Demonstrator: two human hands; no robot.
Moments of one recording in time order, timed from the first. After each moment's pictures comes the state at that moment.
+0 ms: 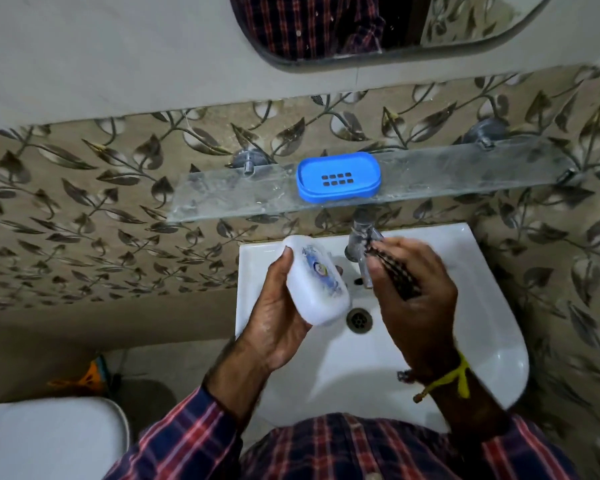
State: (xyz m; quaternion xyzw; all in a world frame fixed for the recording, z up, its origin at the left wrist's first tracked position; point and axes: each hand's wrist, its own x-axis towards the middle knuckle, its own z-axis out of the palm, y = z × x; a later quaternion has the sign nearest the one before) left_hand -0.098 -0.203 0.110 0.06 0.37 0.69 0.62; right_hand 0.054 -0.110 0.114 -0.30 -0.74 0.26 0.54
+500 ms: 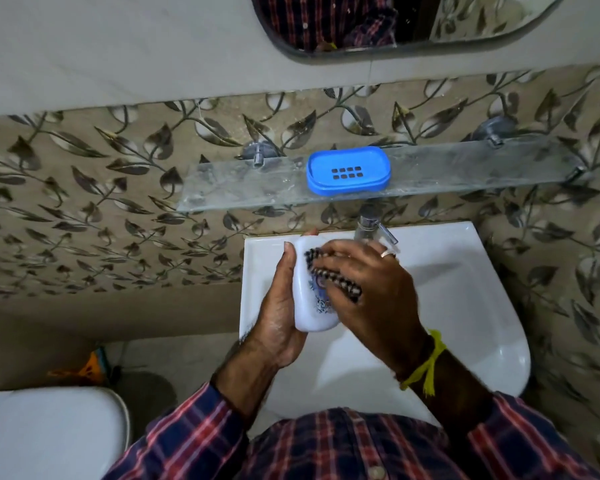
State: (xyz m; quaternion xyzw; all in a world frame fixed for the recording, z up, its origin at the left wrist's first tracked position) left_hand -0.095 -0.212 0.103 0.09 0.38 0.69 0.61; right_hand 0.024 -0.137 0.136 -0.25 -0.88 0.20 0.36
